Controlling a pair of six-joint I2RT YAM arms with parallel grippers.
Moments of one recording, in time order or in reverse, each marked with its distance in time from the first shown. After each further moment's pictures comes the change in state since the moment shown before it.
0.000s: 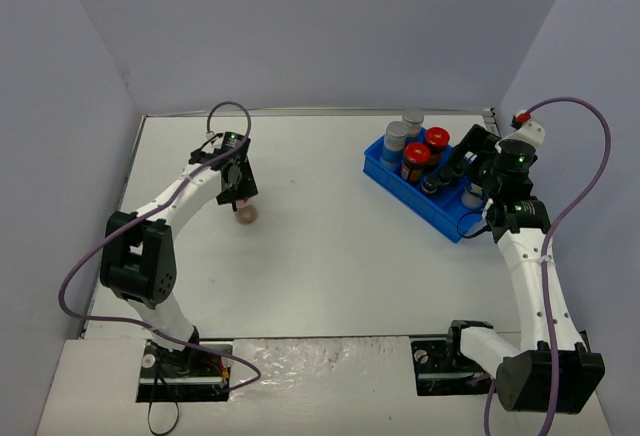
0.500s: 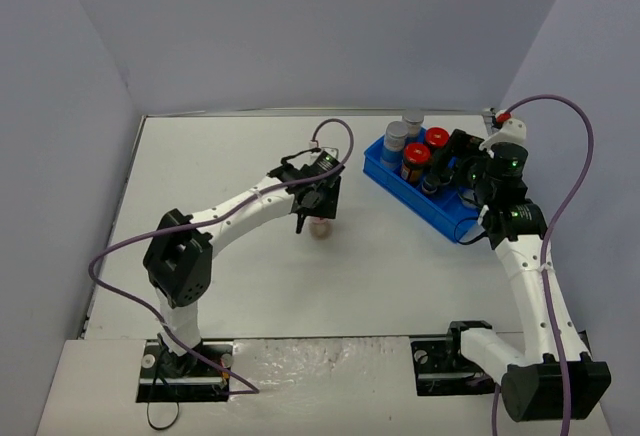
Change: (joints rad) left arm -0.467 0.135 0.235 -0.058 0.013 0.025; right arm 0.074 -0.037 -0.002 -0.012 -0.095 -0.083
